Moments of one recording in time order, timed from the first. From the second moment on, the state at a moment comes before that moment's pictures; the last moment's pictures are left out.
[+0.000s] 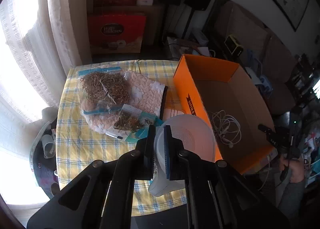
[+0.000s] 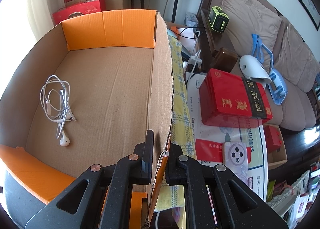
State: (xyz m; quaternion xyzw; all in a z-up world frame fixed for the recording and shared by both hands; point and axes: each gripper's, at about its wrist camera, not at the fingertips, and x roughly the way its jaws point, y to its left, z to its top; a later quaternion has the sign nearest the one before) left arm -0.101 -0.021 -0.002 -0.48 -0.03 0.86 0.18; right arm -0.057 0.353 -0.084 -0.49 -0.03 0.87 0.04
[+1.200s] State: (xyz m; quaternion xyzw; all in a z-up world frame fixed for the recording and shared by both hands) left arm -0.094 0.157 -0.076 -0.55 0.14 0.78 0.27; right arm -0.057 0.350 -0.084 -0.49 -0.03 0.87 0.04
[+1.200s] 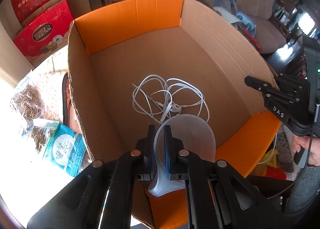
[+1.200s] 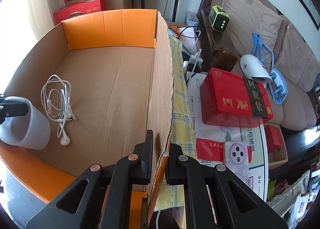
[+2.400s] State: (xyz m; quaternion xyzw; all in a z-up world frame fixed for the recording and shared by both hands) left arm -0.133 0.028 -0.023 -0.49 0.03 0.86 0.17; right arm -0.055 0.351 -0.085 -0.49 -0.03 0.87 0.04
